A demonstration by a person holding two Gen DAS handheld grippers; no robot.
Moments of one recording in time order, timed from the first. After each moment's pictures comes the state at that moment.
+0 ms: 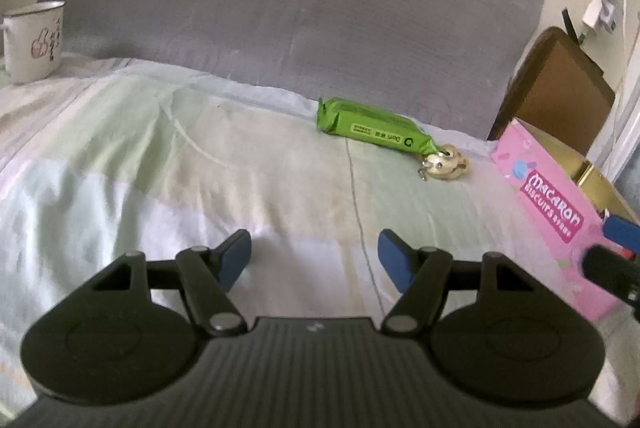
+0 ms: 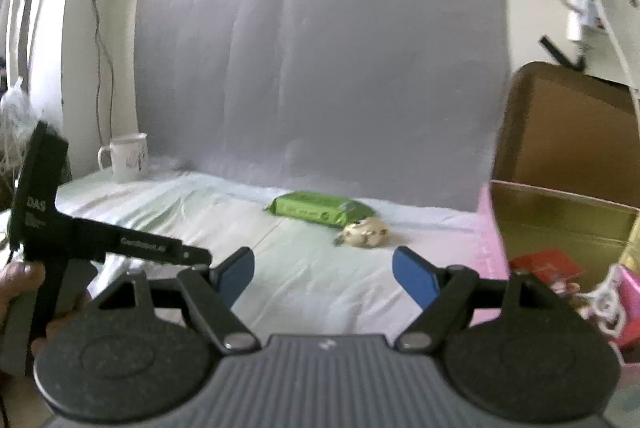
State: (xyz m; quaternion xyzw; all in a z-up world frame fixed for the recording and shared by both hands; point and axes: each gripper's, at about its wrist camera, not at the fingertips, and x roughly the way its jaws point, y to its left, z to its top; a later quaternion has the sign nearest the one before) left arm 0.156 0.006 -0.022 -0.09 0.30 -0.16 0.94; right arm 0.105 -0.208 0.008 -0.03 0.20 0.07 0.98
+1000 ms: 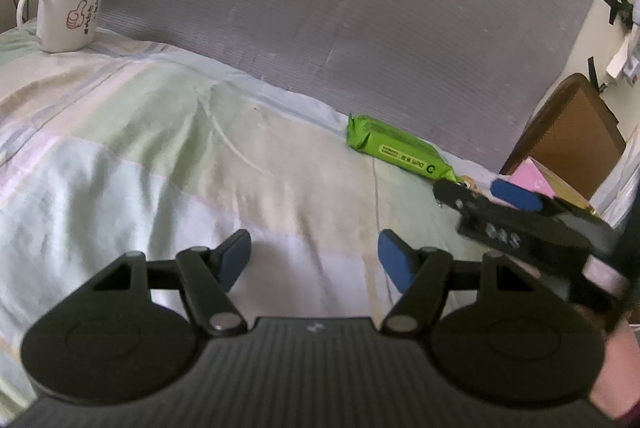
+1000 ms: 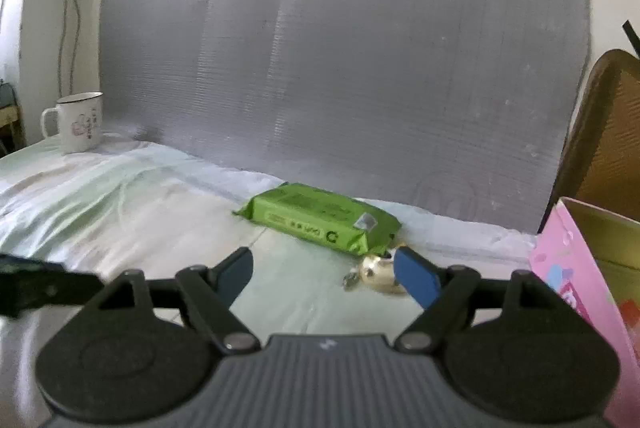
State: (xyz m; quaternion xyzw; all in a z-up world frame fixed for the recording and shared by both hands) left arm 0.160 0.034 -0.022 -0.16 0.31 -0.13 0.93; right arm 0.244 -0.186 -0.024 -0.07 0.24 0.05 0.97
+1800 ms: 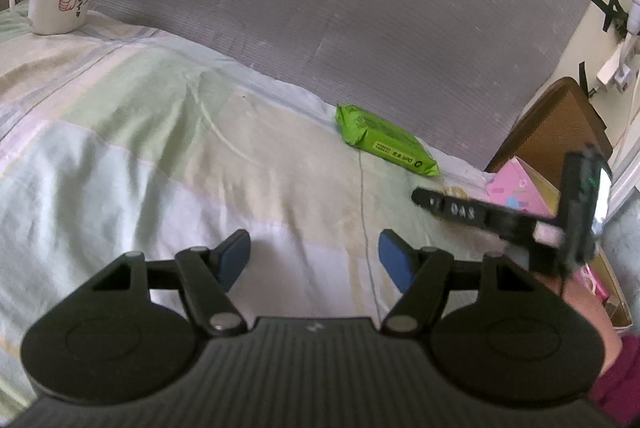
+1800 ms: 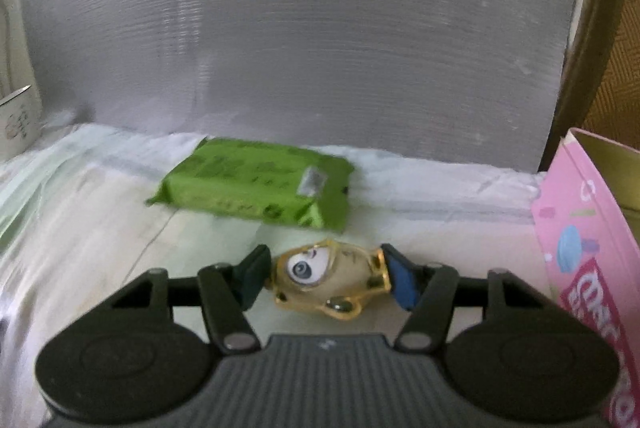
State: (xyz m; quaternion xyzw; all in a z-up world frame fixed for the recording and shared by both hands) left arm 0.162 0.036 -0.022 -0.18 0.32 -0.15 0.92; right arm 0.292 -0.221 -0.045 -0.02 0.34 0.02 0.94
